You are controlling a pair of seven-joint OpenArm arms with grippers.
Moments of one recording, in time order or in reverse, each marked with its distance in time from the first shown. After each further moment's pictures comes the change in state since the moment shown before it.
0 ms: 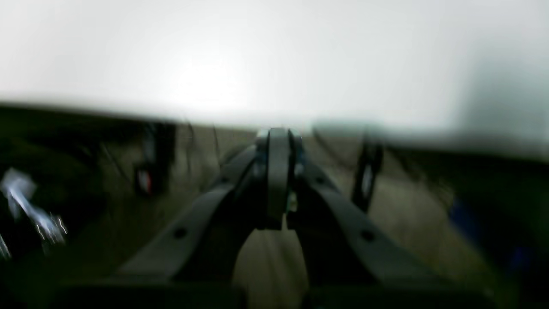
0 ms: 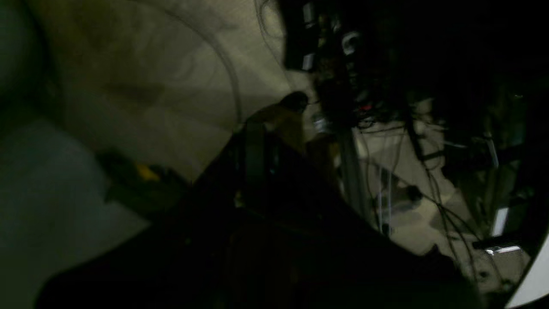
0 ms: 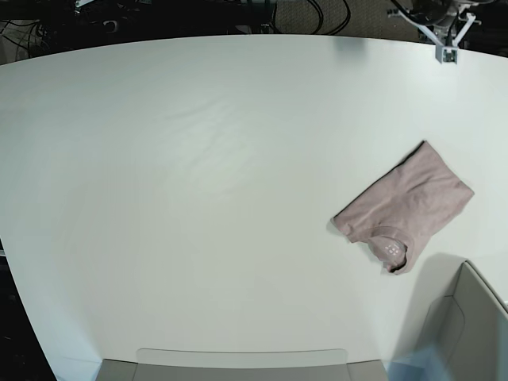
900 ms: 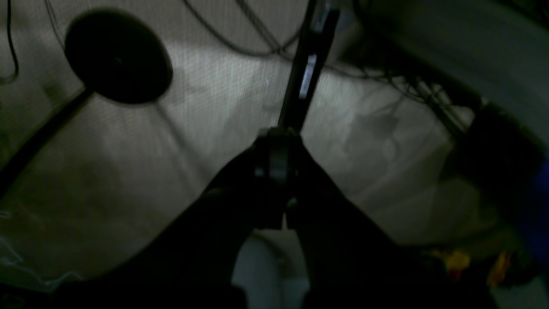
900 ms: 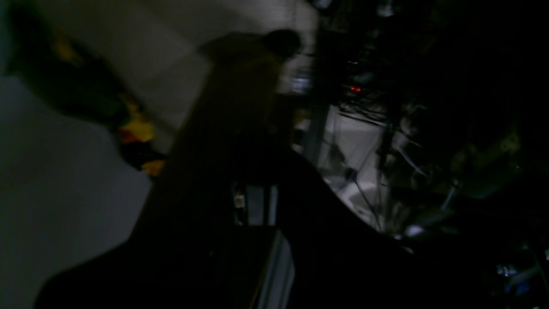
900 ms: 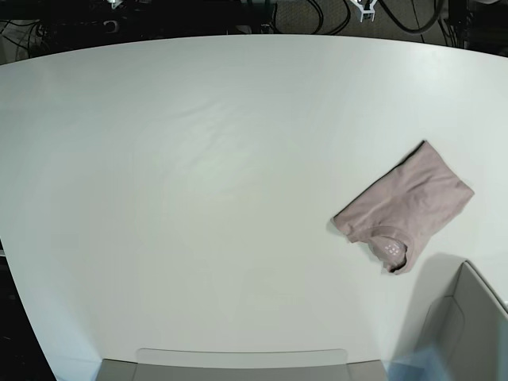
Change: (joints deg) left arm -29.0 -1.1 20.7 -86.2 8.3 1.1 -35.4; right arm 46.6 0.1 -64.1 -67.5 -12.4 -23.0 22.3
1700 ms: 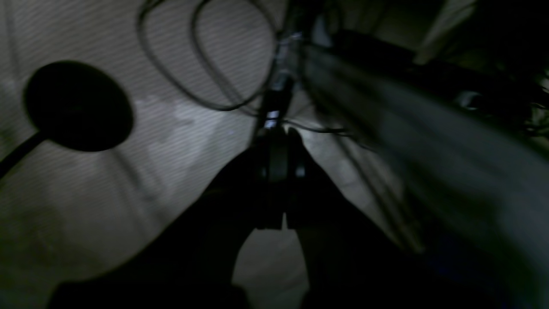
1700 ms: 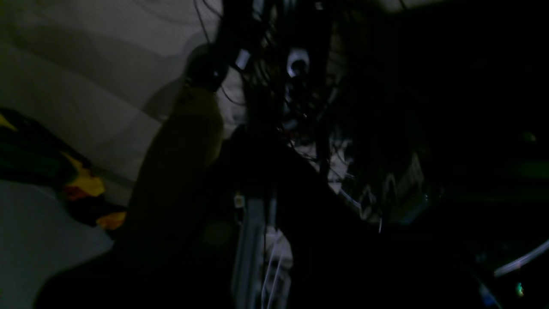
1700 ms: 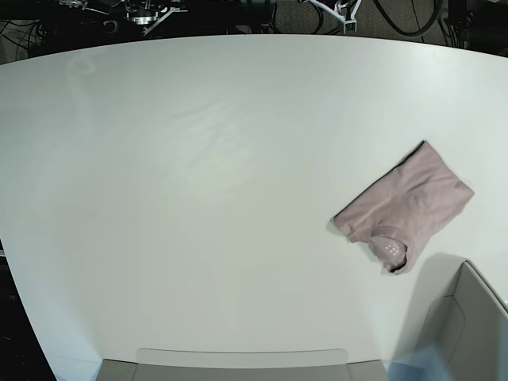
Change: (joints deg) left arm -6.1 5.2 -0.1 -6.8 0.1 0.2 -12.1; right arm 12.3 -14.9 -10.0 -22.8 0.2 -6.5 13.7
